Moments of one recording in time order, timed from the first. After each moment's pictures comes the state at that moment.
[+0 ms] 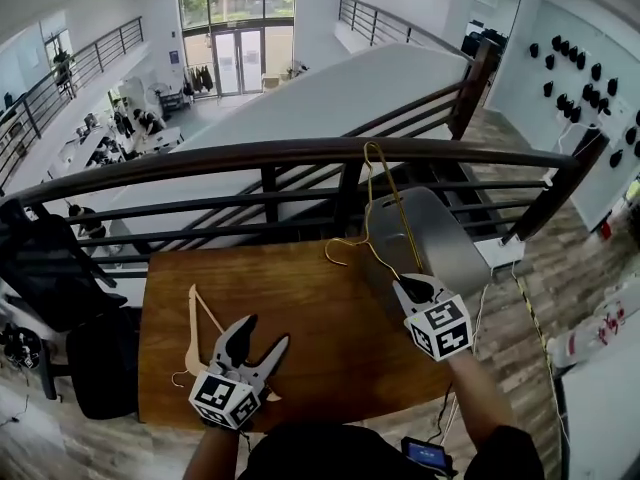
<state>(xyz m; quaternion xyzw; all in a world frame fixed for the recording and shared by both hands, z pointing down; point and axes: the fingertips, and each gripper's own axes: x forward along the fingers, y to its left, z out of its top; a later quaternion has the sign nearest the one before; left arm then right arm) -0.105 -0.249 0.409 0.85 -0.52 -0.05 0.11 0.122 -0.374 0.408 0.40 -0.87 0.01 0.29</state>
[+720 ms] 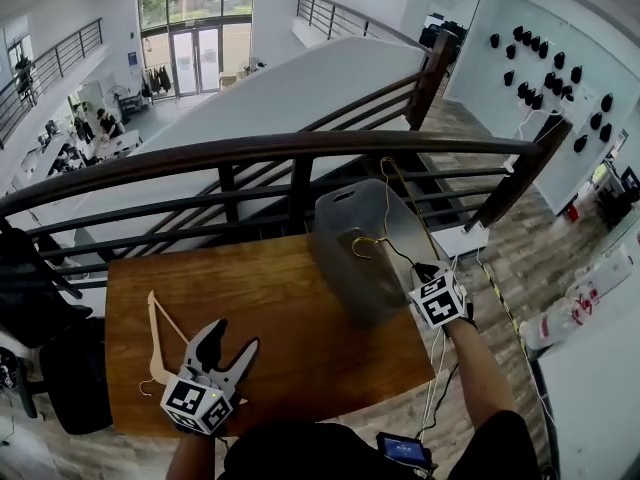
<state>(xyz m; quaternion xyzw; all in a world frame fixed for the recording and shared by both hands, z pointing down) -0.064 -0.256 0.411 0.86 -0.49 -0.04 0.13 0.306 -0.420 0.445 0.49 -0.73 -0.01 0.47</state>
